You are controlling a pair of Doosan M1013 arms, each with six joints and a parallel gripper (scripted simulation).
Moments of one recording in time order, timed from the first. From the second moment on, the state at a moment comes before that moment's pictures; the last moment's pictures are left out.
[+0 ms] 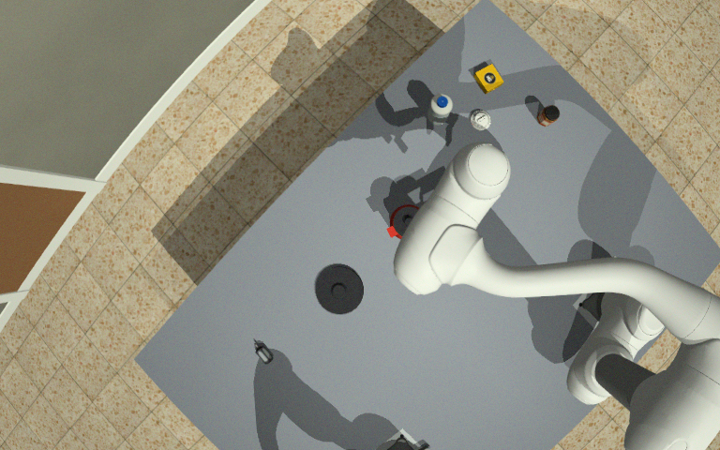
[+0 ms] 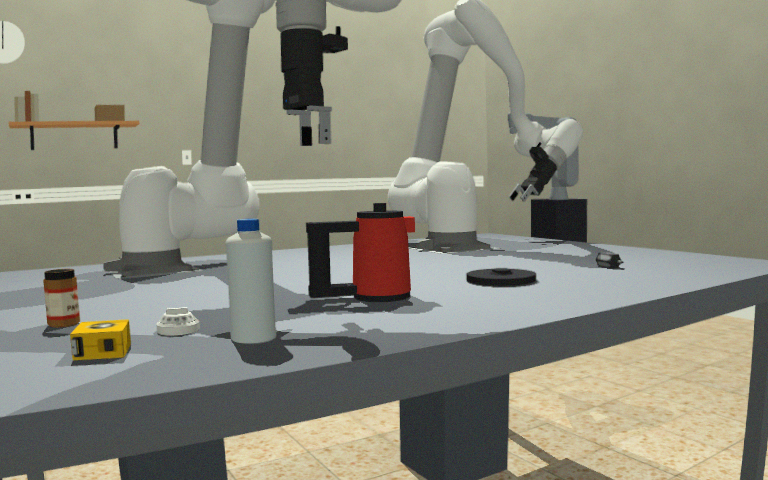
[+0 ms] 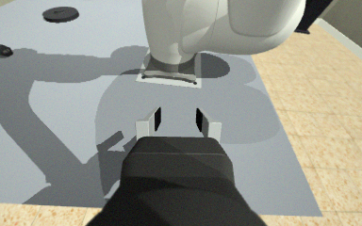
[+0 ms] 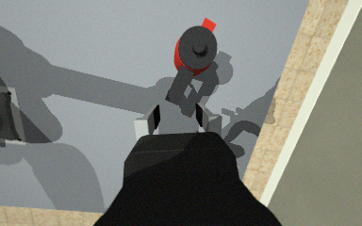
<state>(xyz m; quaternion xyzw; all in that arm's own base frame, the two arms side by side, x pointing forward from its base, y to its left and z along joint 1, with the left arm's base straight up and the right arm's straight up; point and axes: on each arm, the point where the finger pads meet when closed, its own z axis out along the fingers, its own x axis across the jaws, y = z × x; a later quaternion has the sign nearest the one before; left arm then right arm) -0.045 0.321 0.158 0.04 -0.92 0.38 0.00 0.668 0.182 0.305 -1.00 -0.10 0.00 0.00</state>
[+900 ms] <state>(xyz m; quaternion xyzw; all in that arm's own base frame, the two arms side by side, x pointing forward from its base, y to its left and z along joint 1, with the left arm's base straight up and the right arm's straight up) -0.045 0.321 0.158 0.04 -0.92 0.38 0.00 0.677 0.234 0.293 -0.99 0.13 0.00 0.00</state>
